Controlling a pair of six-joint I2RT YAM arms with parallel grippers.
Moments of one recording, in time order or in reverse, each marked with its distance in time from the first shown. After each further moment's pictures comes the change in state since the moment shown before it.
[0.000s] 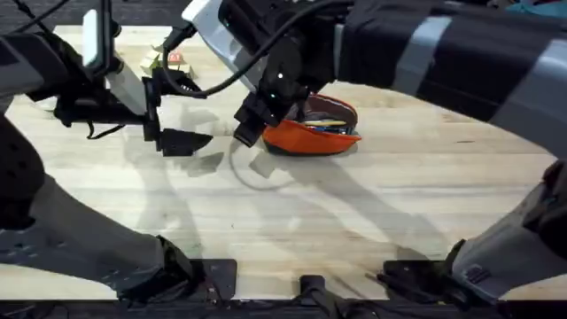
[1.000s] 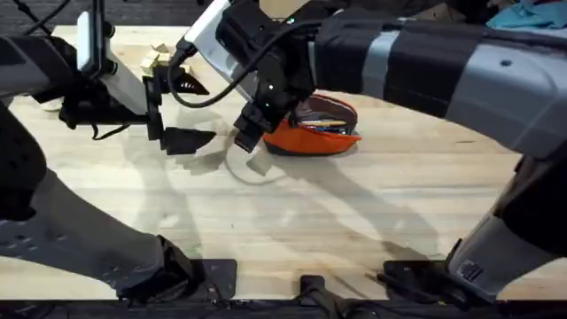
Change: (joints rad) left arm 0.000 0.032 0.000 -0.011 0.081 0.052; right arm 0.000 0.082 -0.002 0.028 0.003 -0.003
